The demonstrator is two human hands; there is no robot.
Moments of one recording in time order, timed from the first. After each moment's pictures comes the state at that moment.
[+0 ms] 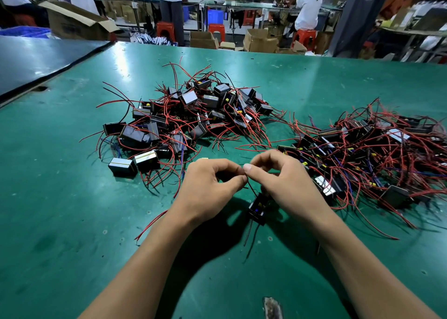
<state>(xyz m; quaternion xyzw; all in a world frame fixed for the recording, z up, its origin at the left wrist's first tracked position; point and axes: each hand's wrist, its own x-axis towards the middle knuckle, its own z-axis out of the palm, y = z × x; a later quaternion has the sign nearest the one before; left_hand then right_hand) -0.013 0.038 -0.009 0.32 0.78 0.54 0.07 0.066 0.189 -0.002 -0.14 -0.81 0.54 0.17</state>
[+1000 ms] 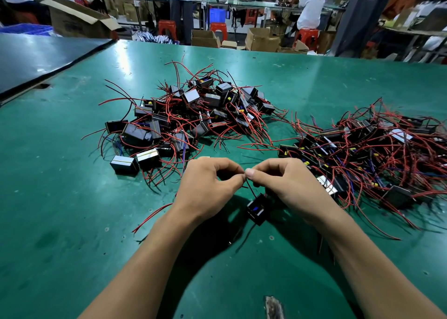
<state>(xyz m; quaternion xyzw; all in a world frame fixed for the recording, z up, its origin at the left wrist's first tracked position) -0.014 0.037 -0.008 0.31 0.80 0.51 0.02 0.070 0.195 0.000 -0.13 -0.81 0.57 0.10</state>
